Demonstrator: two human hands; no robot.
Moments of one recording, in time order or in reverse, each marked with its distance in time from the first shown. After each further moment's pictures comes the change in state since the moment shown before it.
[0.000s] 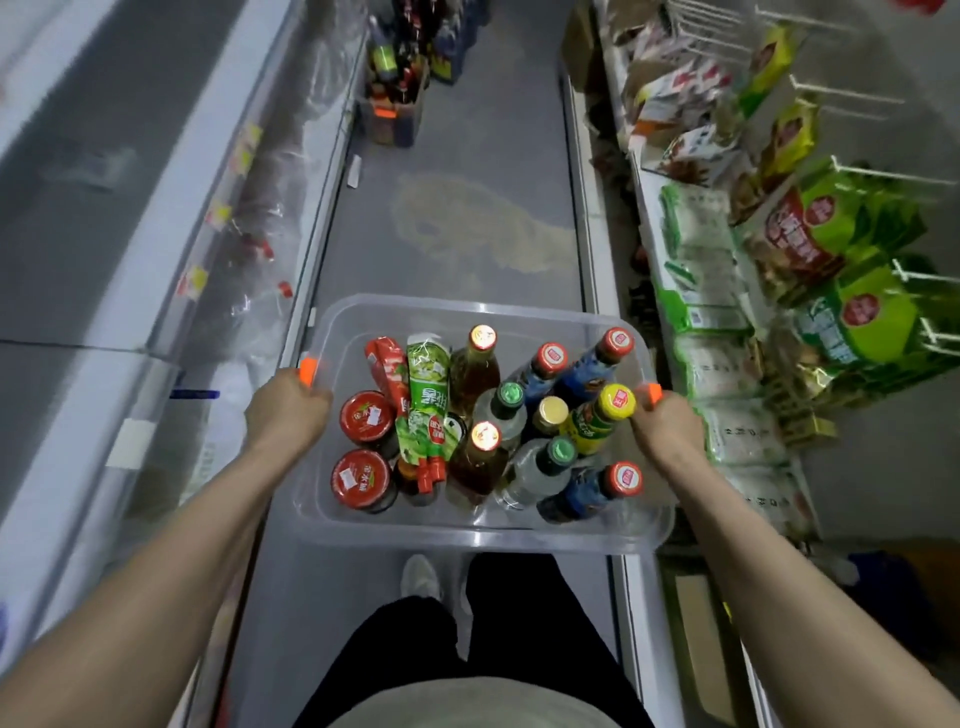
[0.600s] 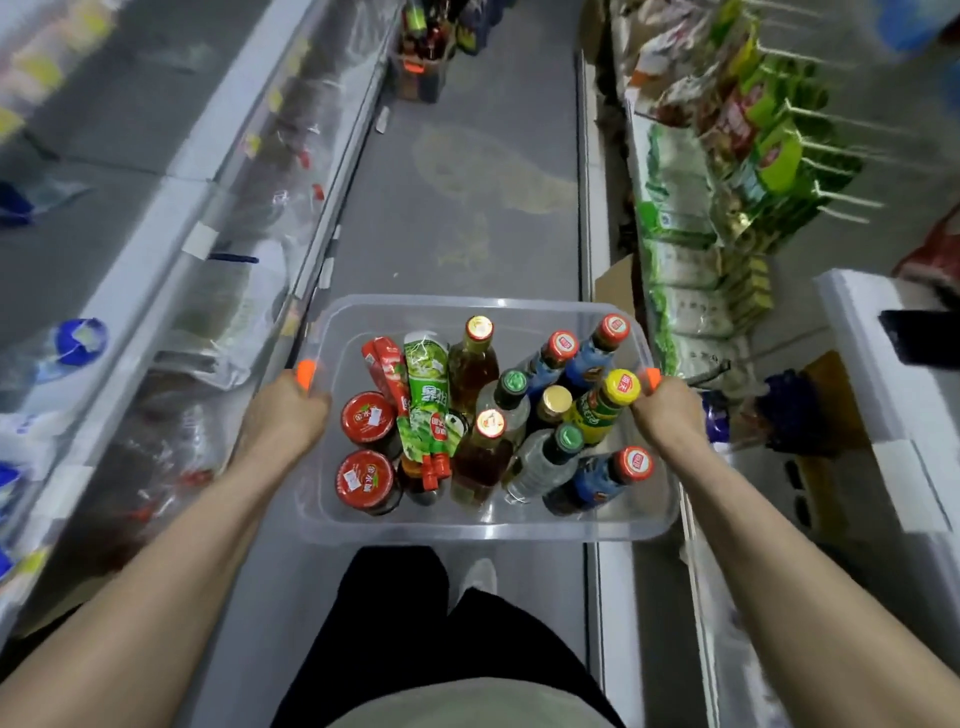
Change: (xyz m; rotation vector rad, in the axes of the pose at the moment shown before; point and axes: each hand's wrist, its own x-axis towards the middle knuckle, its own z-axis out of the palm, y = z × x) left_hand -0.372 -0.173 0.029 0.033 0.027 -0.042; right_hand -0.272 0.243 -0.022 -0.082 0.029 -0.073
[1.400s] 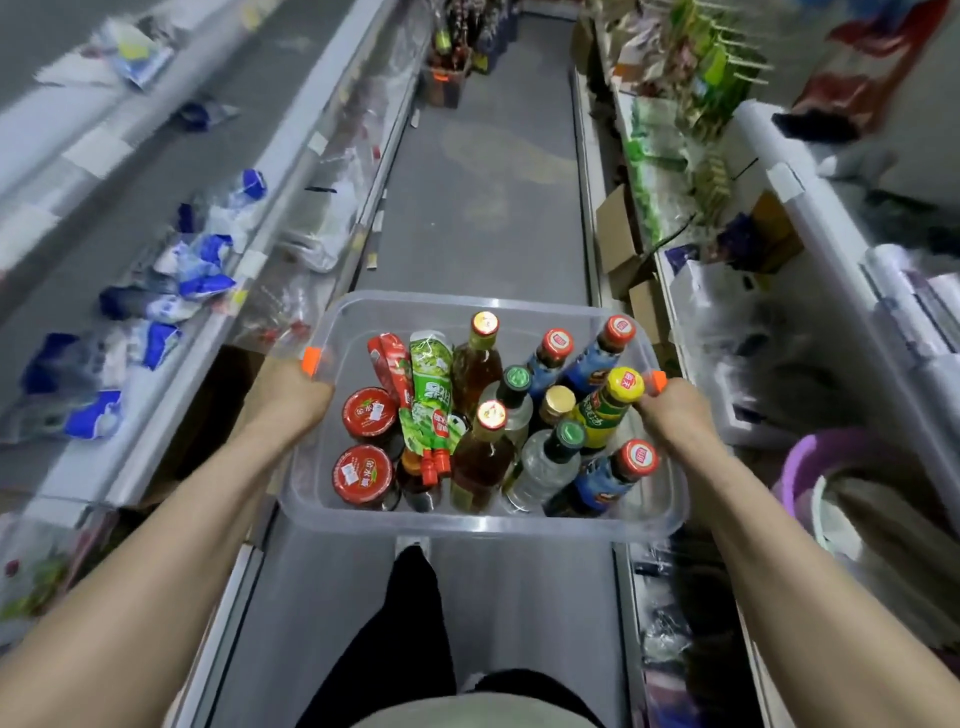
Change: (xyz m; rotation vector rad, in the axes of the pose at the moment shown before) left_hand -0.444 -0.331 -0.076 -0.093 0.036 0.034; right_hand -0.518 0.241 0.048 0.114 -0.044 -0.021
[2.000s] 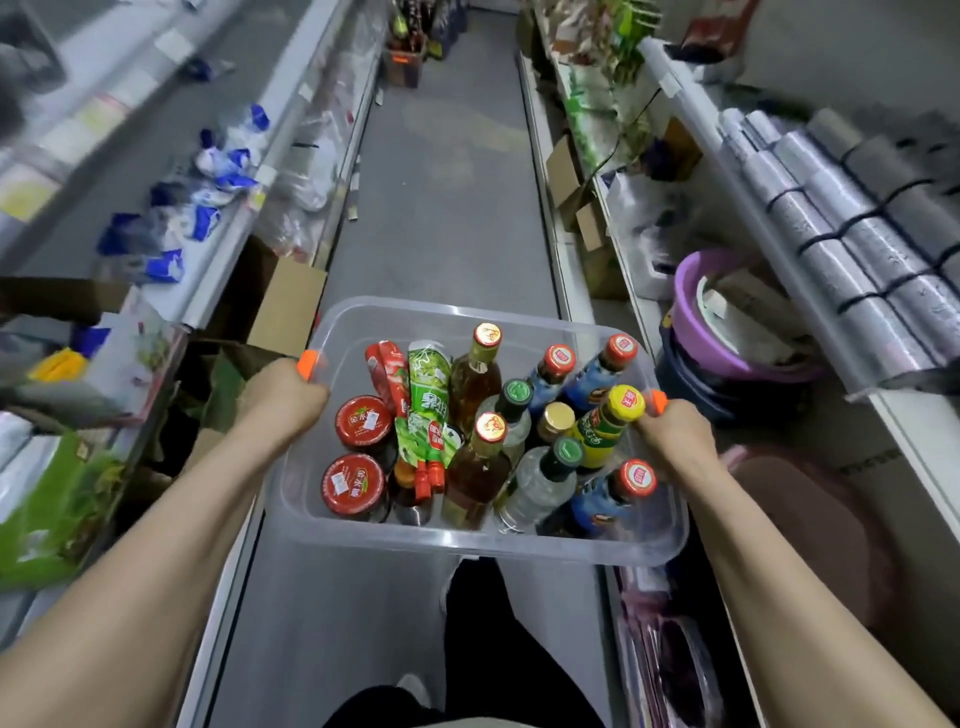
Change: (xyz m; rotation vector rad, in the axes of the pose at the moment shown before) left_hand -0.348 -0.201 -0.046 0.092 -0.101 0.078; right_hand -0.396 0.235 0.024 0.005 0.069 0.091
